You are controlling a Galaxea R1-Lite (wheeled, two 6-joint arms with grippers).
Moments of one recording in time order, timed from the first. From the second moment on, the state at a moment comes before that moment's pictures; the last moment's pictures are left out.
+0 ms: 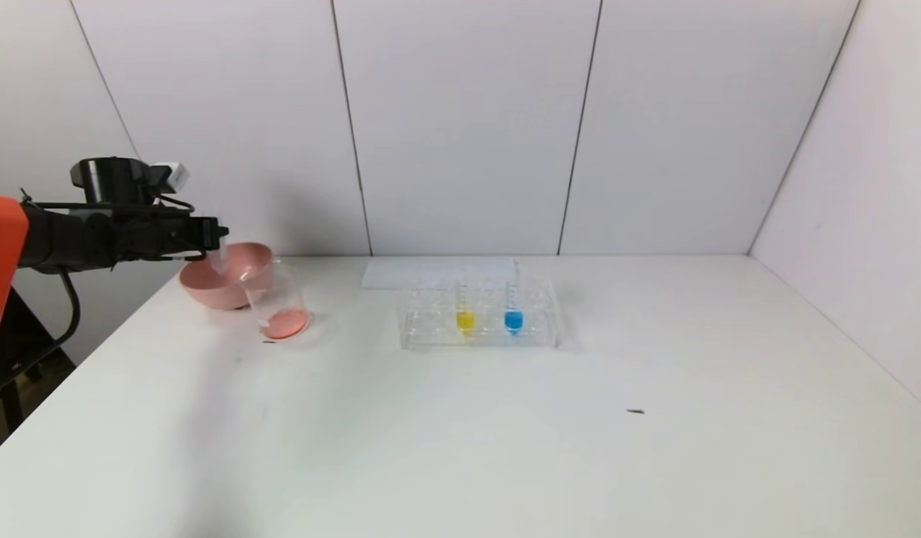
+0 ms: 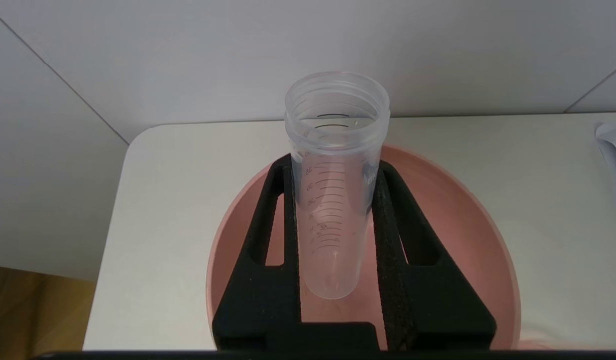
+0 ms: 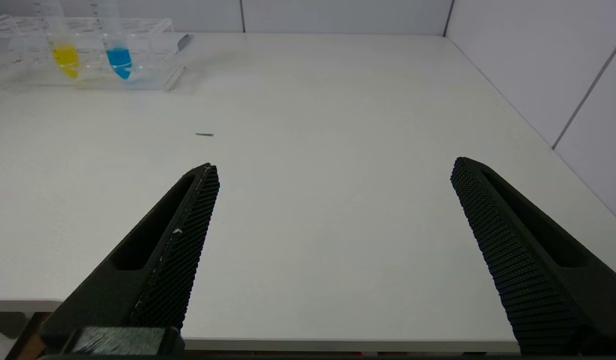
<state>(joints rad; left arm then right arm) 0.25 2.30 -1.74 -0.20 -0.29 0.08 0.00 0.00 0.00 0.00 0.00 0.00</state>
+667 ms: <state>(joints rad) 0.28 2.35 -1.74 -0.23 -0.30 0.09 0.00 0.00 0.00 0.00 0.00 0.00</state>
